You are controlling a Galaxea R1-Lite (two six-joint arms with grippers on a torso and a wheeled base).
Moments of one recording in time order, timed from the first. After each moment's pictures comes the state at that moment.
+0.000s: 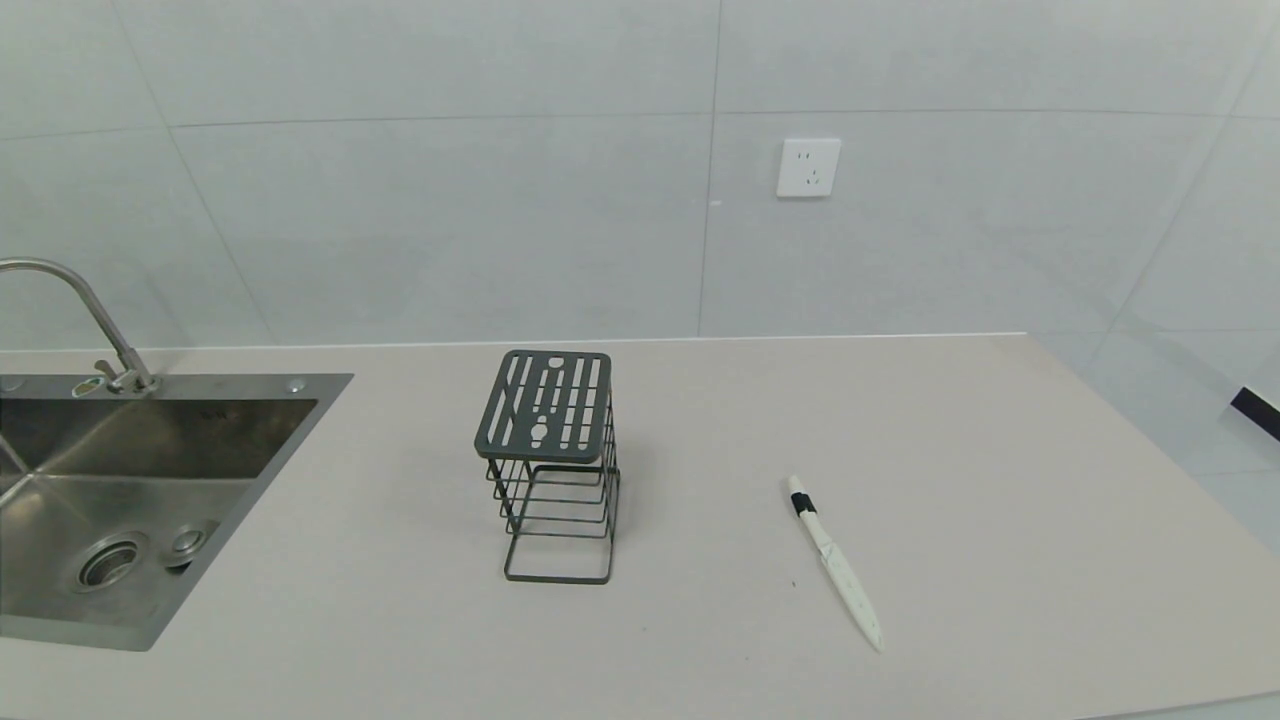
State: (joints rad) left arm 0.00 0.00 0.00 0.00 -0.02 0.00; right arm -0.19 0.09 0.00 0.00 0.04 0.00
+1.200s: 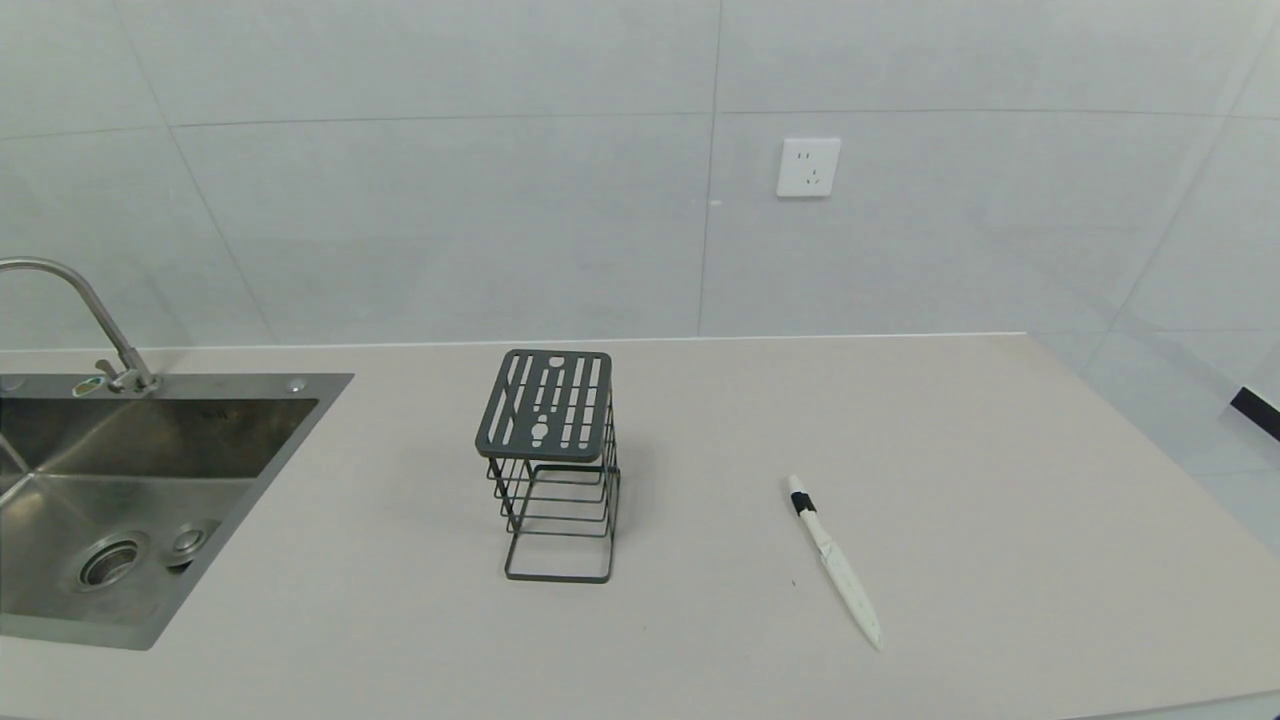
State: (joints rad) left arm 0.00 0.00 0.00 0.00 -0.02 0.00; right arm -0.24 0.27 -0.10 -0.21 0.53 -0.08
